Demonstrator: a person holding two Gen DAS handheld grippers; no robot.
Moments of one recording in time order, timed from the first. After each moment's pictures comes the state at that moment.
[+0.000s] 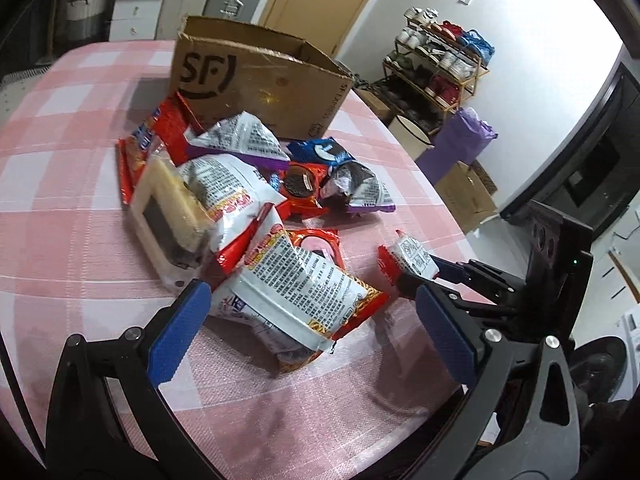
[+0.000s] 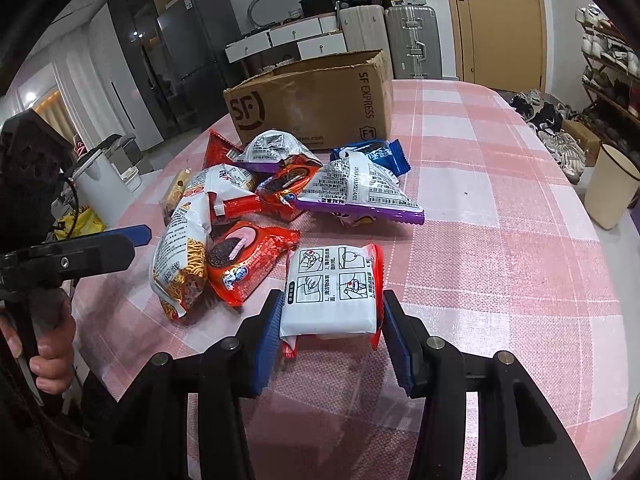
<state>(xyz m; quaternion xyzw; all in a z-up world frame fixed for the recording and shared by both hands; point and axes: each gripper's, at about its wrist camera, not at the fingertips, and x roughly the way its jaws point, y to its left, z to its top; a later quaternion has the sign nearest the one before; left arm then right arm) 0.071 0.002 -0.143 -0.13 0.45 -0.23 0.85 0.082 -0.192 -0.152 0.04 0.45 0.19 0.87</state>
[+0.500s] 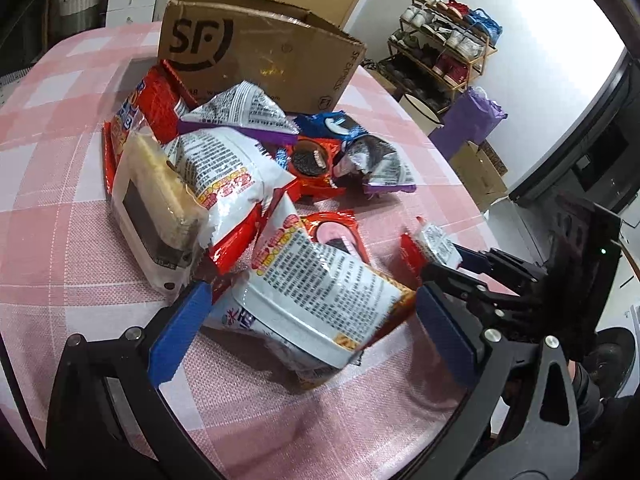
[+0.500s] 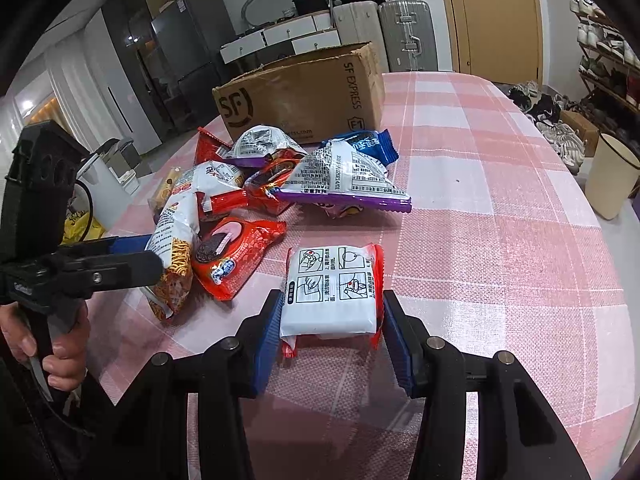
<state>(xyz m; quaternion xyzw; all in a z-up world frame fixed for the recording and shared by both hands) 0.098 -0.017 -0.172 -0.11 0.48 -0.22 0.84 0.084 -0.201 -0.162 0.05 0.45 0.19 0.87</state>
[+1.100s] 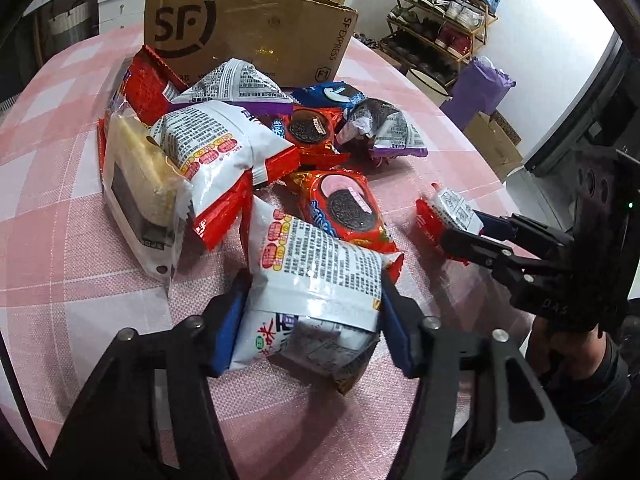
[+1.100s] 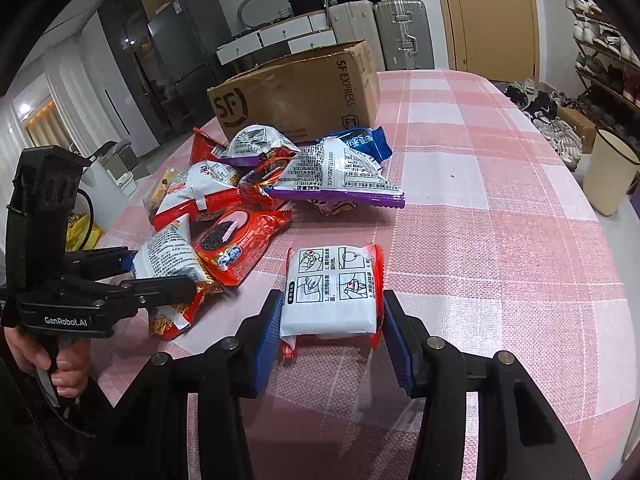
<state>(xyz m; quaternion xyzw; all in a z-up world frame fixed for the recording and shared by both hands) 0.102 -0.041 -0.191 -0.05 0.49 -0.21 0.84 0.084 -0.203 -0.165 0.06 0.45 0.18 0.87</state>
